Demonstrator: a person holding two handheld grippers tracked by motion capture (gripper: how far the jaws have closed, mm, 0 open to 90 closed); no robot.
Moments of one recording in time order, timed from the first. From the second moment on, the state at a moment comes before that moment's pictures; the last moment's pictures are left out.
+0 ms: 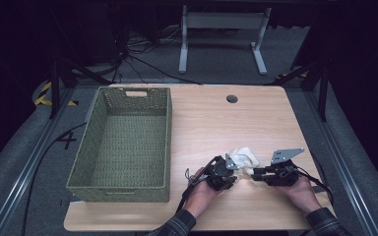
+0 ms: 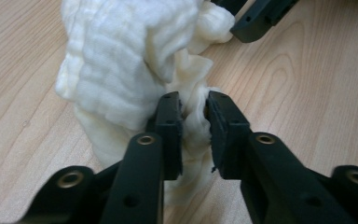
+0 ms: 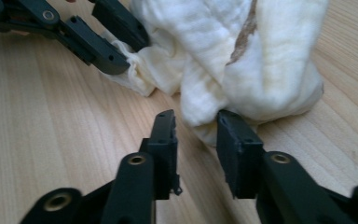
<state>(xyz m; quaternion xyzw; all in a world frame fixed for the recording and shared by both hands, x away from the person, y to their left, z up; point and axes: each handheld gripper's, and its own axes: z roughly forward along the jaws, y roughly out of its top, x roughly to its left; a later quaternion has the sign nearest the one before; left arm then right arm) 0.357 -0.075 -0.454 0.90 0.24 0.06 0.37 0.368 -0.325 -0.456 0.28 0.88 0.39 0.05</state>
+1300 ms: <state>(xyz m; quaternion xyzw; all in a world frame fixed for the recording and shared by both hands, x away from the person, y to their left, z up) 0.377 -0.024 -0.414 0.83 0.31 0.06 0.45 0.372 -0.373 -0.428 0.31 0.86 0.38 0.12</state>
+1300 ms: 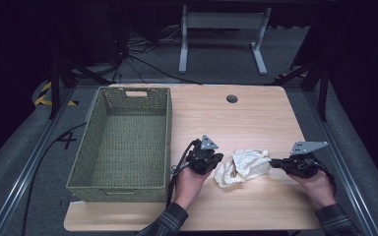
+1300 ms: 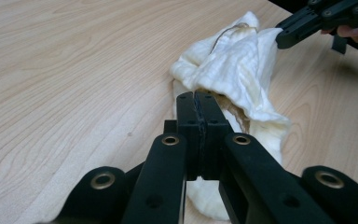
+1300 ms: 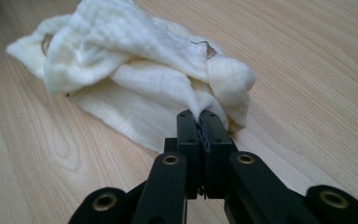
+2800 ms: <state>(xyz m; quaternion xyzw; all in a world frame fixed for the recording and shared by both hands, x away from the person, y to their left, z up) 0.377 -0.047 -0.402 0.83 0.28 0.05 0.48 0.374 -0.378 -0.431 0.31 0.87 0.37 0.12</state>
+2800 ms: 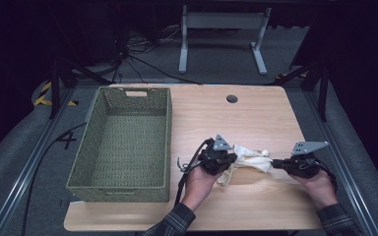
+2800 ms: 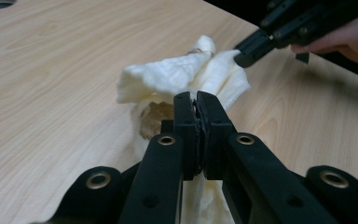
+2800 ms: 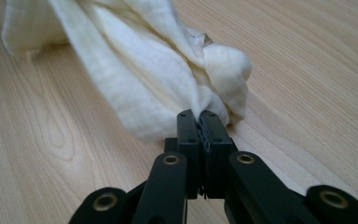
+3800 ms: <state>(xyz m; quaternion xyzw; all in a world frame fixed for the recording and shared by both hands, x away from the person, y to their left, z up) 0.412 -0.033 -0.428 0.82 0.35 0.09 0.44 0.363 -0.317 -0.449 0.23 0.90 0.36 0.06</state>
